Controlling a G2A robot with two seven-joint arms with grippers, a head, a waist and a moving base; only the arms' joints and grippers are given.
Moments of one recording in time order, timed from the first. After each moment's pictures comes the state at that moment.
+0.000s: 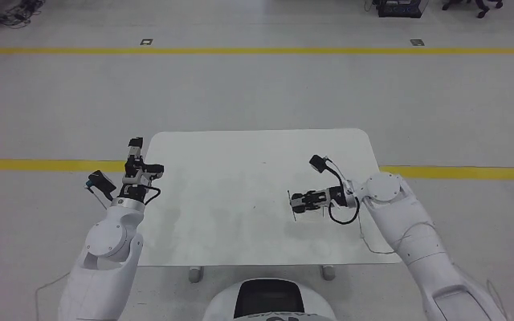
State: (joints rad) left arm 1.73 -1.15 -1.60 -1.80 -0.42 0.00 0.00; right arm -1.14 -1.17 1.14 -1.15 0.04 -0.32 1.29
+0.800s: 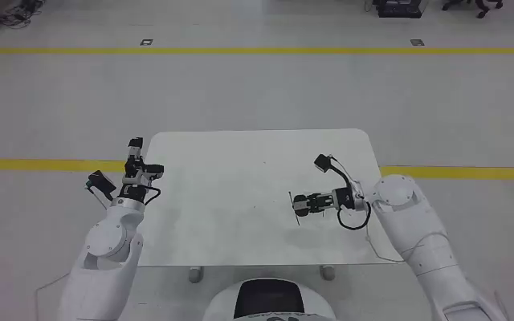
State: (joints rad) left arm 1.73 -1.15 -1.60 -1.80 -0.42 0.00 0.00; right arm -1.22 -1.13 1.22 -1.34 0.13 -0.34 1.39
